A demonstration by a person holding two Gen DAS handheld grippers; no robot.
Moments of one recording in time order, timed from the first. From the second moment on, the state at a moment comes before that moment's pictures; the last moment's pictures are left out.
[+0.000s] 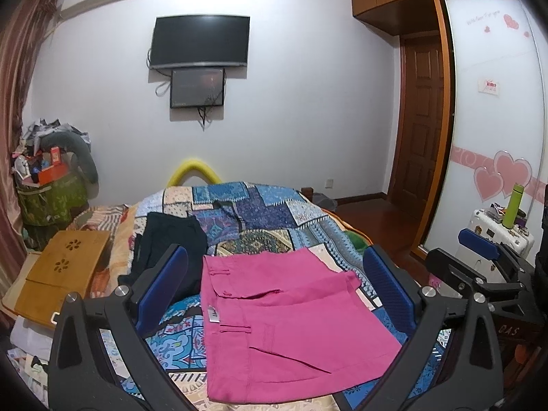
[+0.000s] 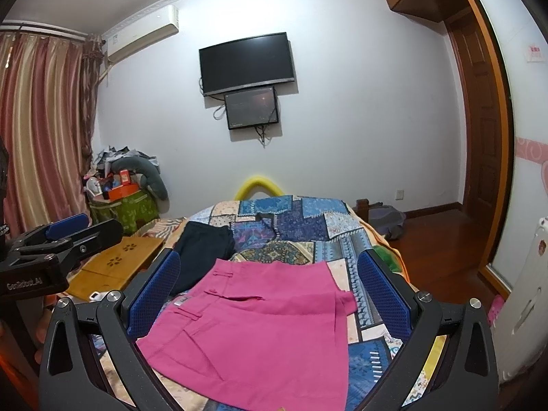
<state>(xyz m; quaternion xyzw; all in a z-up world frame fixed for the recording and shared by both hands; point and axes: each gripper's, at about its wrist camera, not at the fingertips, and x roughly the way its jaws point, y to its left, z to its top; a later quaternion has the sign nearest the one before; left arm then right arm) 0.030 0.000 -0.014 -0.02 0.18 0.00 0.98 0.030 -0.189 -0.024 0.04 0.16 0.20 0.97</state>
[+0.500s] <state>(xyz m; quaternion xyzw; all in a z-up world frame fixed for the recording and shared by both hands) 0.148 0.057 -0.108 -0.05 0.35 0.05 0.93 0.115 -0.233 -0.107 0.07 0.30 0.14 0.94</state>
